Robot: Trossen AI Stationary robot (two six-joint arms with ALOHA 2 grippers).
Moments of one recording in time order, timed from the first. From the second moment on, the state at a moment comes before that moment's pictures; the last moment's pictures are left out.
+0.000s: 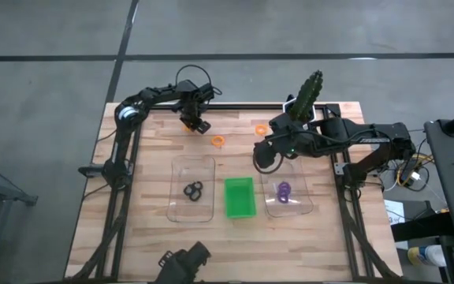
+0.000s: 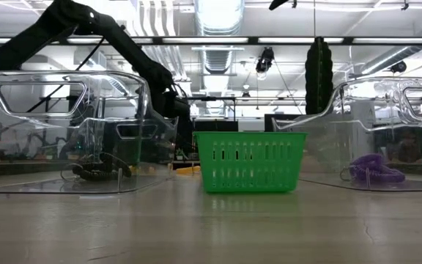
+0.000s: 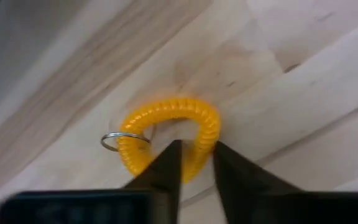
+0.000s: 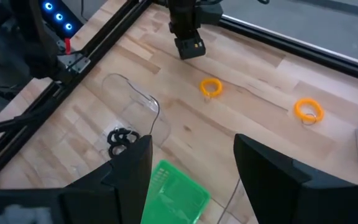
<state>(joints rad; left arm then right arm) 0.77 2.14 1.62 -1.11 0.00 -0.12 0.12 1.49 1.71 -1.09 0.48 0.96</state>
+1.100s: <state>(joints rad) 0.77 1.41 1.62 -0.61 1.02 -0.60 0.07 1.49 1.71 -0.68 0.57 0.45</state>
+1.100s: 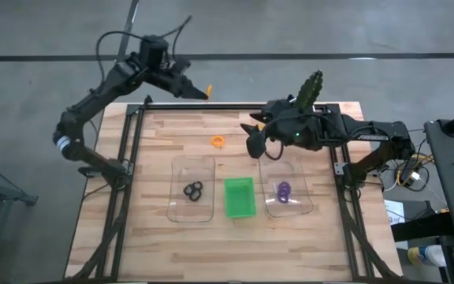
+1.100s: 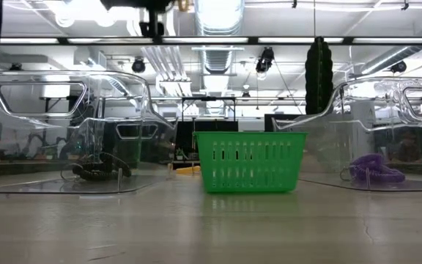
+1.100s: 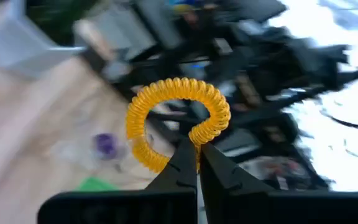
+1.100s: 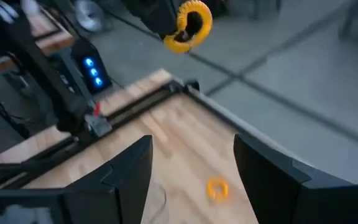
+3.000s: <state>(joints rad) 0.43 1.37 1.68 -0.19 1.18 -1.02 -0.02 1.57 1.71 -0.13 0.13 0.15</state>
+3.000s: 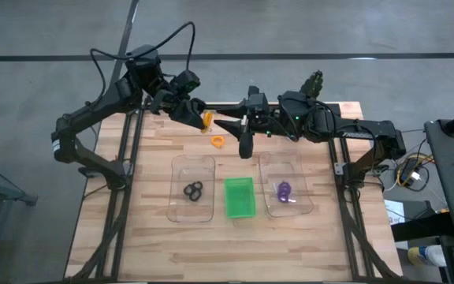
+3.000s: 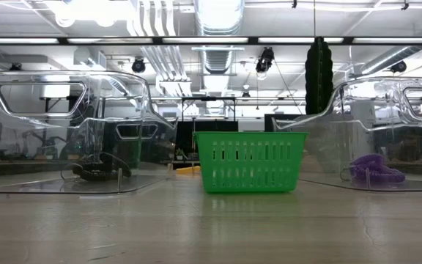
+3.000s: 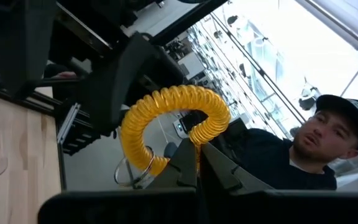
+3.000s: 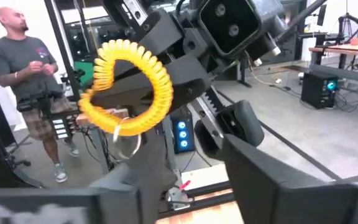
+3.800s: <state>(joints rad) 0.41 1.39 1.67 -0.19 1.15 -1.00 -0.06 1.61 1.71 -0.01 0.05 0.21</state>
